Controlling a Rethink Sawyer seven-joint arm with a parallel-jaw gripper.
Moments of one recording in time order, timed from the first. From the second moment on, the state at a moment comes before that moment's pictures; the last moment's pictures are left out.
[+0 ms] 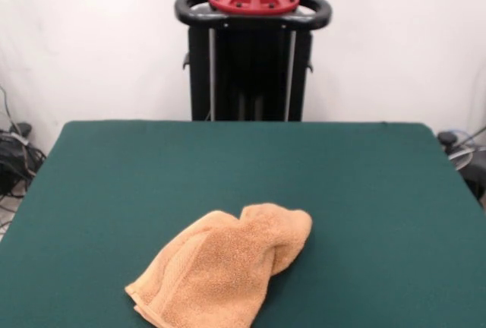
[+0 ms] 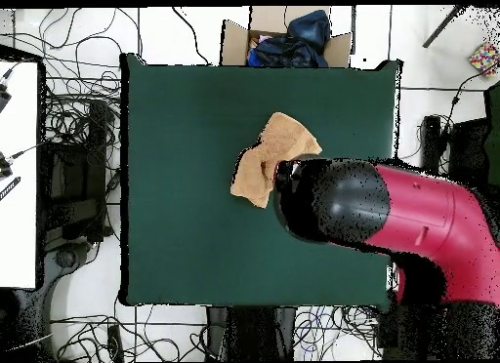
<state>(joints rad) -0.56 -1.14 0.28 1.68 -0.18 0.94 1.50</state>
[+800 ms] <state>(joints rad) -0.50 -0.91 0.30 1.68 -0.28 0.77 1.50</state>
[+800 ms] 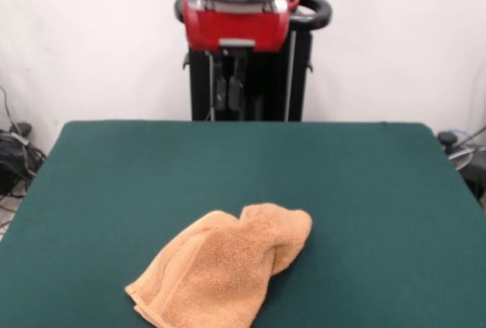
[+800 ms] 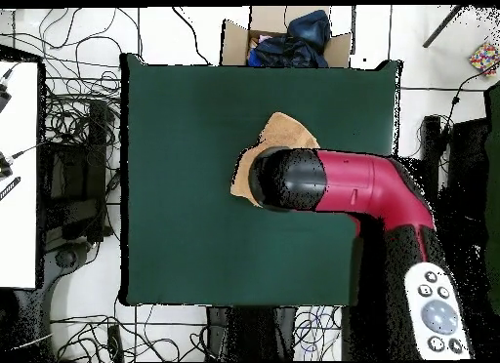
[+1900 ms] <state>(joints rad) -0.51 -0.81 0.30 1.69 -0.35 0.73 1.50</state>
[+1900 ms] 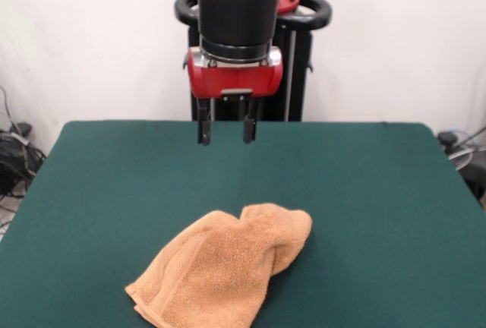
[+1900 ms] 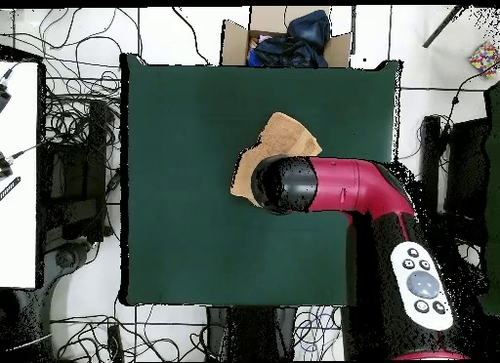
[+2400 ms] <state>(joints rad) -0.62 -0.80 0.31 1.69 -0.36 0.73 1.49</state>
